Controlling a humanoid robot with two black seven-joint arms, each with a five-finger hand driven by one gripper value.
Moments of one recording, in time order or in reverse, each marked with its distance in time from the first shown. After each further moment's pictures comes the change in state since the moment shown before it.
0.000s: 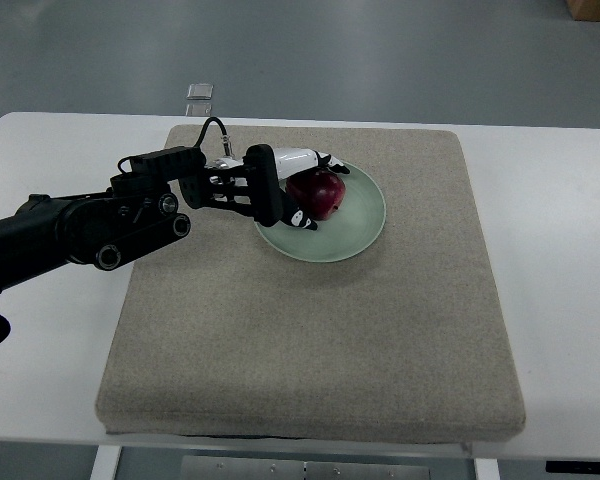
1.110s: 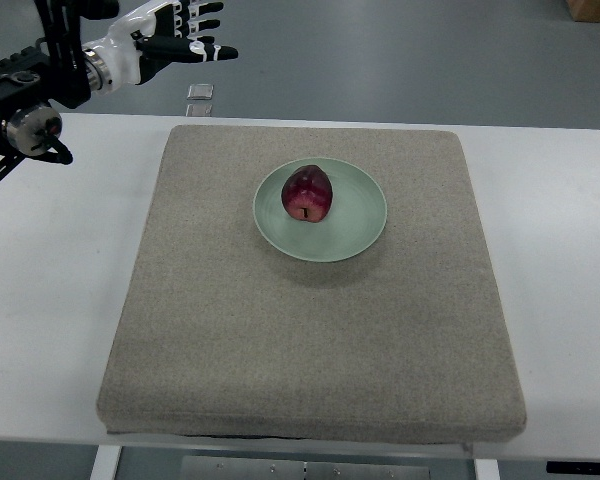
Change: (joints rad) left arm -0.106 0.297 -0.083 0.072 -1.123 -0.278 0.020; right arm 0.000 0.000 0.000 0.000 0.000 0.000 0.000
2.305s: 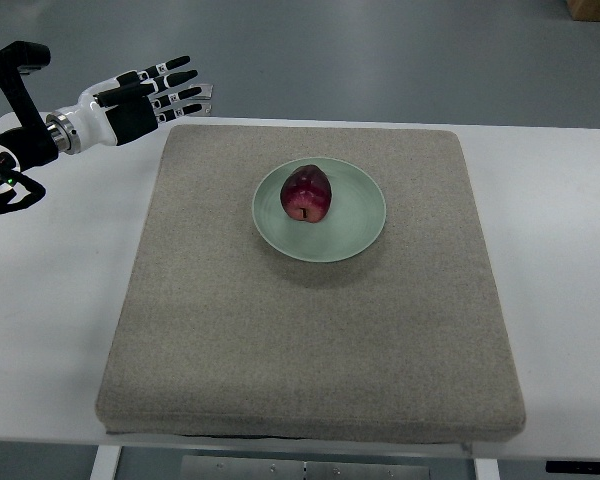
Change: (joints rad) left arm 0.181 -0.042 -0.138 0.172 -0.421 -0.266 0.285; right arm 0.000 0.000 0.000 0.000 0.000 0.000 0.000
